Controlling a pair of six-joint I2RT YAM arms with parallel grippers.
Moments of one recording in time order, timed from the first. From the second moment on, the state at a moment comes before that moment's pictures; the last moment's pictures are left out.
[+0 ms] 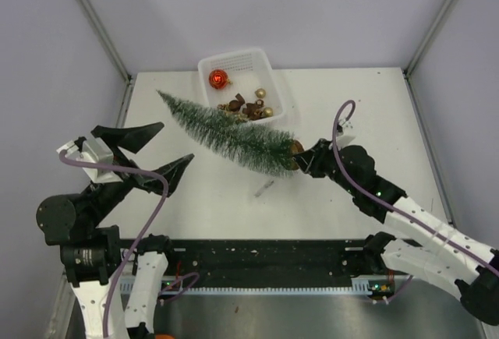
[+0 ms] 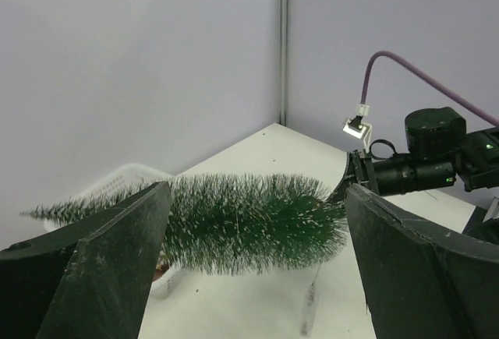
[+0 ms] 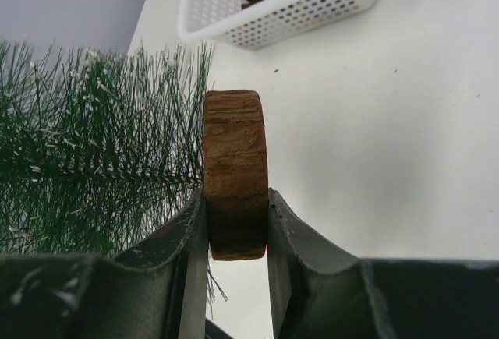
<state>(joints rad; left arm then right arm) 0.08 0.49 1.15 -0.19 0.85 -0.34 0.73 0.81 0.61 -0.06 0.13 0.69</state>
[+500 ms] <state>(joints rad) 0.08 0.38 1.17 -0.27 0.96 -0.31 0.49 1.06 0.61 0.17 -0.34 0.92</state>
